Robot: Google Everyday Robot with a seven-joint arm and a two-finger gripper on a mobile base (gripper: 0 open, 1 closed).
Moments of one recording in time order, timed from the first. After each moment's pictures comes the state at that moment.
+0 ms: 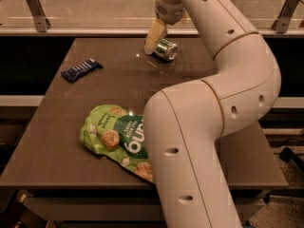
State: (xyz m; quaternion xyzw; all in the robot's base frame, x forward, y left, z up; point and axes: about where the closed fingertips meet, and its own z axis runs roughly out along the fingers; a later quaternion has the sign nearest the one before) arm 0.769 -0.065 0.882 -0.41 0.90 -0.02 0.12
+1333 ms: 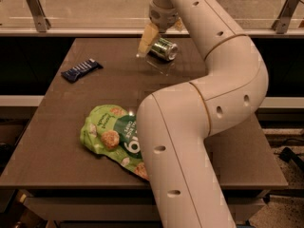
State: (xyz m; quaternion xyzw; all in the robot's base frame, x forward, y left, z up) arm 0.770 -0.046 0.865 -0.39 0.92 0.00 0.10
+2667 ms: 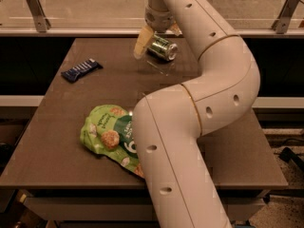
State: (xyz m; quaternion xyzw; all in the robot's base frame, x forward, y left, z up) arm 0.772 -0.035 0.854 -0.36 0.93 0.00 0.09
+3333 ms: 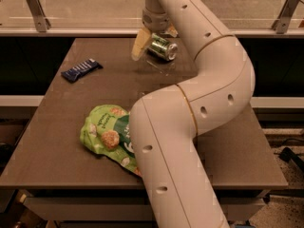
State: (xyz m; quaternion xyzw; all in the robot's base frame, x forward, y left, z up) arm 0.773 -0.028 0.847 -0.37 0.92 0.00 0.09
